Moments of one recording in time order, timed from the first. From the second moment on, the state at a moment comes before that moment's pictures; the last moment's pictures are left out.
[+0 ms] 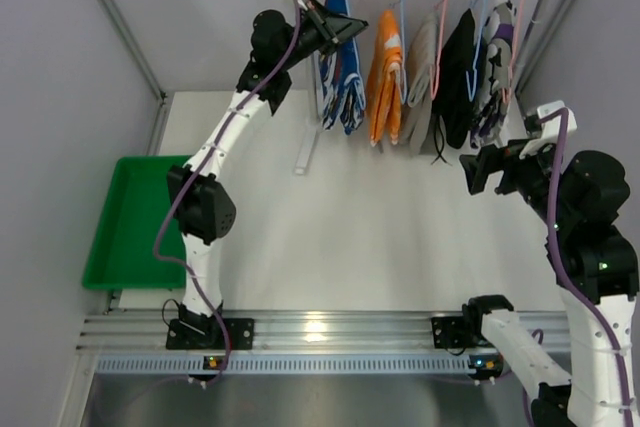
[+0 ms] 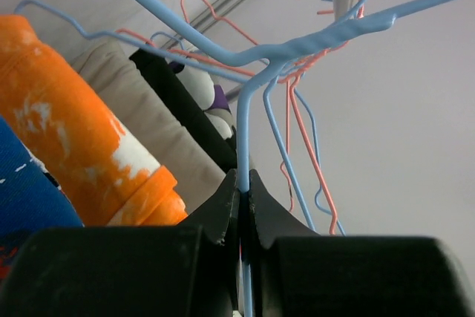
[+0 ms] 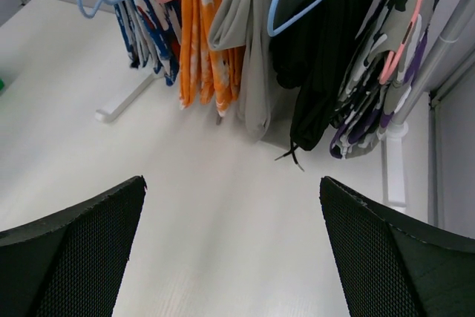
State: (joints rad) left arm -0.43 2.13 2.25 0.17 0.49 -1.09; right arm 0.10 0.73 1.32 -0.76 -0.19 -0.07
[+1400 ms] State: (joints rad) left arm -0.44 1.32 1.51 -0.09 0.54 -0.96; right arm 0.66 1.33 1.65 -0.34 -0.57 0.48
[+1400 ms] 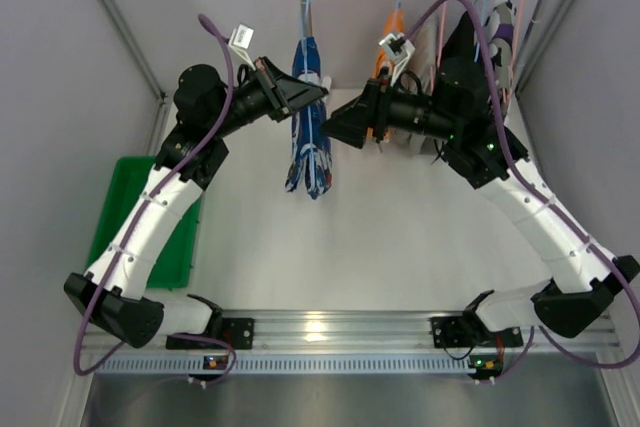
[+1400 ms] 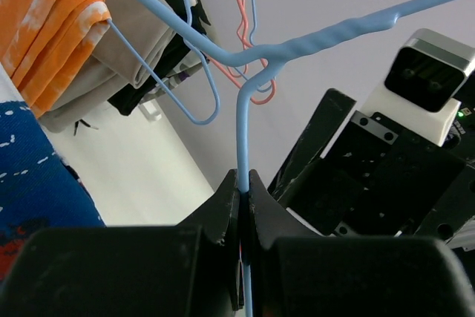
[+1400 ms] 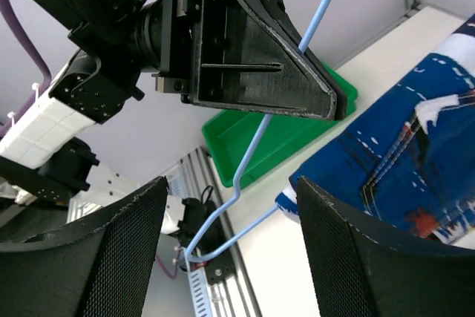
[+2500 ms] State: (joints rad) left arm -0.44 1.30 1.48 -0.01 0.51 -1.04; right arm 0.73 1.53 1.65 -0.09 -0.68 0.81
